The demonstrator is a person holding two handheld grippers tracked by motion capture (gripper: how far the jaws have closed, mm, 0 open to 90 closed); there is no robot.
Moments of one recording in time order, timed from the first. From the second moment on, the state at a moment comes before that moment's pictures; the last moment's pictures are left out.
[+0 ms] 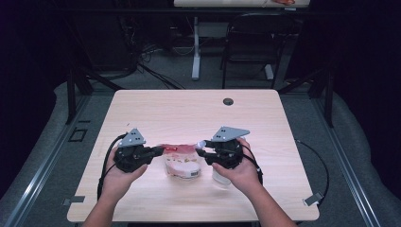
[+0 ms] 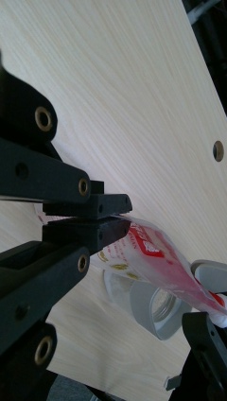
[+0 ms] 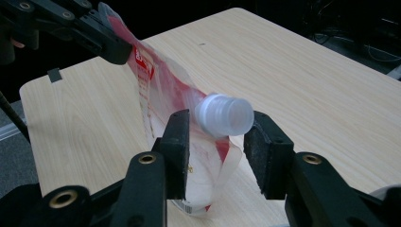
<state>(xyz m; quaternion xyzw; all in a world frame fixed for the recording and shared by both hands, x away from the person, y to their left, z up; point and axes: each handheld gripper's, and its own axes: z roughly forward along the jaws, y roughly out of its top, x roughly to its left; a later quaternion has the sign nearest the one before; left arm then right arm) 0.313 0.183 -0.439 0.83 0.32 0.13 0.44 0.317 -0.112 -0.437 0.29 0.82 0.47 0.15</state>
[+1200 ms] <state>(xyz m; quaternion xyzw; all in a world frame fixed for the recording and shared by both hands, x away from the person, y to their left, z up) 0.306 0.207 -0.439 0.82 0.33 0.10 0.45 0.321 -0.095 -0.398 0.25 0.84 0.46 0.14</state>
